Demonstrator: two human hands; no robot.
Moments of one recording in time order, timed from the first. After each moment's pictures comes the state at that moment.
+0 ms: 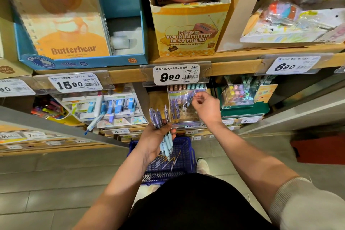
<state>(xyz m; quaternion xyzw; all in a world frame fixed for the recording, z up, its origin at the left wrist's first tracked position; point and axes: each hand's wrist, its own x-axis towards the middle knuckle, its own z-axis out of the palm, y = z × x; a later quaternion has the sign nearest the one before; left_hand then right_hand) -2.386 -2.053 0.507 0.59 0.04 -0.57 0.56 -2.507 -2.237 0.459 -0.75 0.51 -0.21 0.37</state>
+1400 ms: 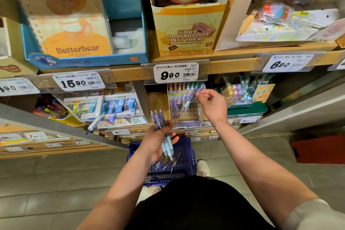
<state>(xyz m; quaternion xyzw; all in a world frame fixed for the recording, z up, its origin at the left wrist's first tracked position) -2.392 -2.051 0.506 0.55 0.09 -0.60 0.57 -2.518 -2.233 0.491 -0.62 0.52 -0.29 0.51</state>
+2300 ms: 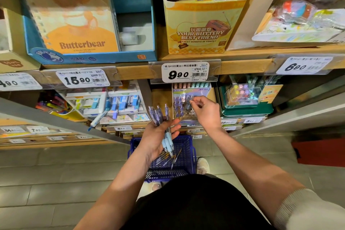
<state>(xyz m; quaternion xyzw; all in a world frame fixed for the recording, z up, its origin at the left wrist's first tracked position) -2.383 -2.050 0.509 0.54 0.07 -0.59 0.60 -2.504 -2.214 0.450 -0.77 0.48 -0.23 0.36</state>
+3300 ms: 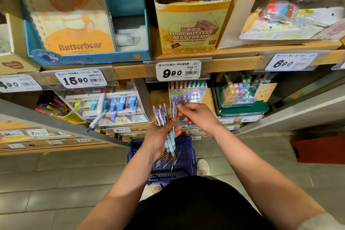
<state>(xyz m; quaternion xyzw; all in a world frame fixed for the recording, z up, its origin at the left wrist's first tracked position) -2.401 -2.058 0.509 0.56 0.05 -0.56 0.61 -2.512 -2.191 0.508 -0.62 0.43 -0.06 0.65</state>
